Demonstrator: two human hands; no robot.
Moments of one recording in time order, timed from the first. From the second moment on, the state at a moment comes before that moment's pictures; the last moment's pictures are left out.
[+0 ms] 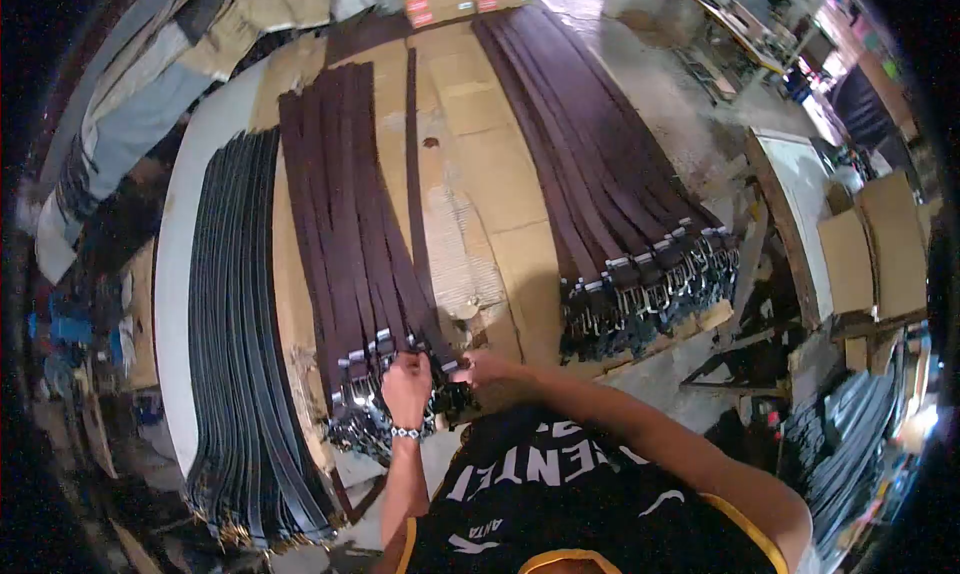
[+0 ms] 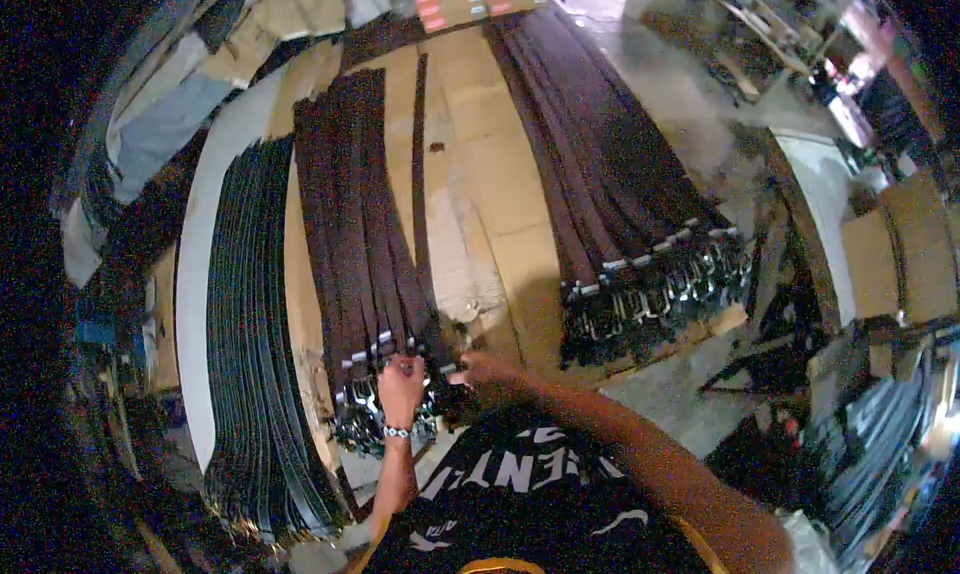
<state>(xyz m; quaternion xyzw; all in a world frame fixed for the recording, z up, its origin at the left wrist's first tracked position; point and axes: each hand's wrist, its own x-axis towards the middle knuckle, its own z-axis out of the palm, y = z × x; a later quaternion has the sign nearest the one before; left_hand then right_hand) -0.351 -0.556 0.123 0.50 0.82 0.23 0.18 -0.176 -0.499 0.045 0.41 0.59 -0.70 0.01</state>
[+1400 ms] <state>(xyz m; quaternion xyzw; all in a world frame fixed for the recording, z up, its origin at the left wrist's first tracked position) -0.318 -0.470 0.117 0.18 0.63 0.39 0.65 -0.156 -0.487 0.081 0.42 0.67 -0.52 -0.33</state>
